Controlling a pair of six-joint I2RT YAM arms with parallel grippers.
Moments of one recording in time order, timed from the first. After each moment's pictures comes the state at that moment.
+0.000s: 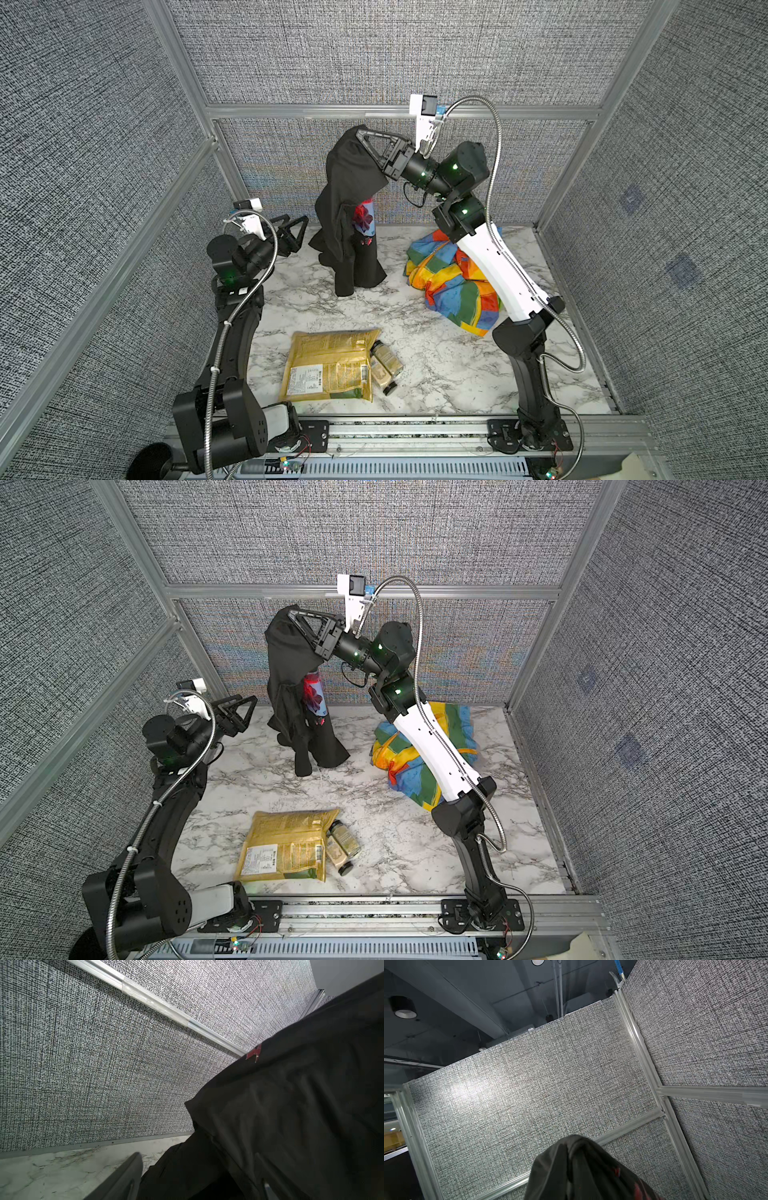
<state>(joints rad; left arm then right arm) 0.22 1.27 0.97 0.46 0.79 -0.56 0.67 2.15 2.59 0.16 -0.55 0.79</state>
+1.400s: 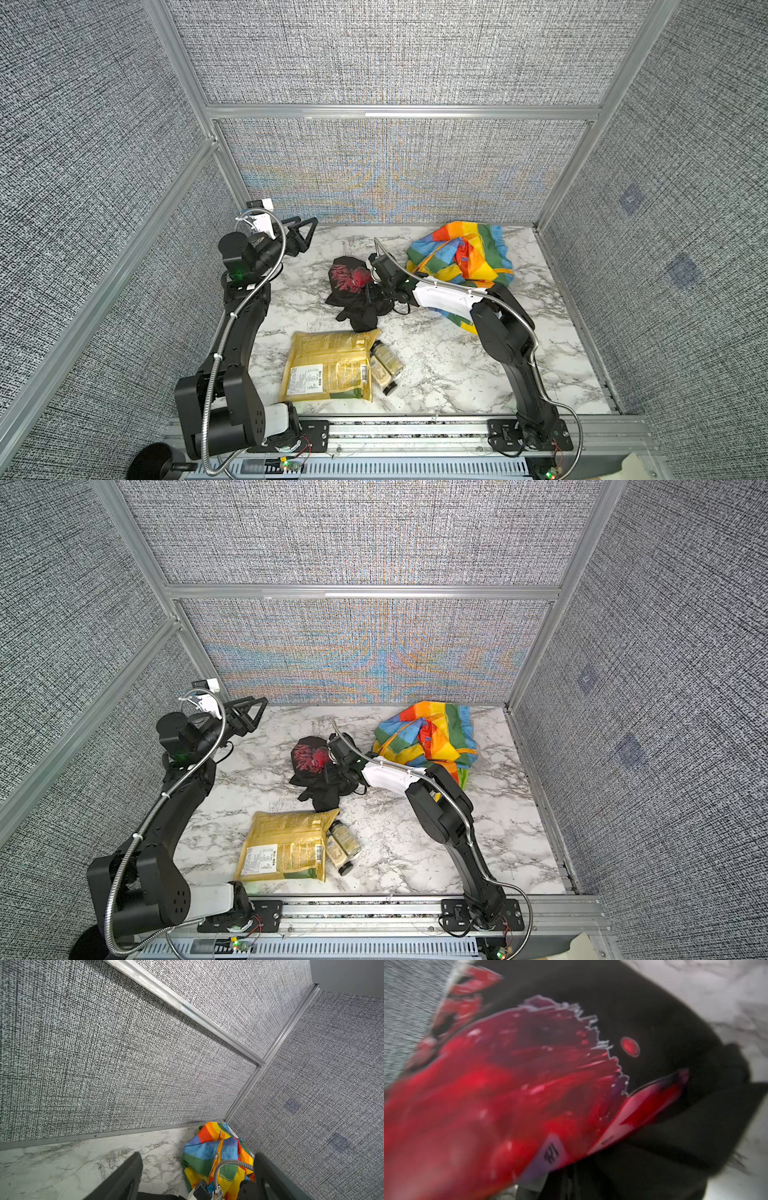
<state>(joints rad) 0.16 1.34 0.98 0.48 0.81 -0.59 0.80 2.19 1.61 -0.28 -0.07 0.49</state>
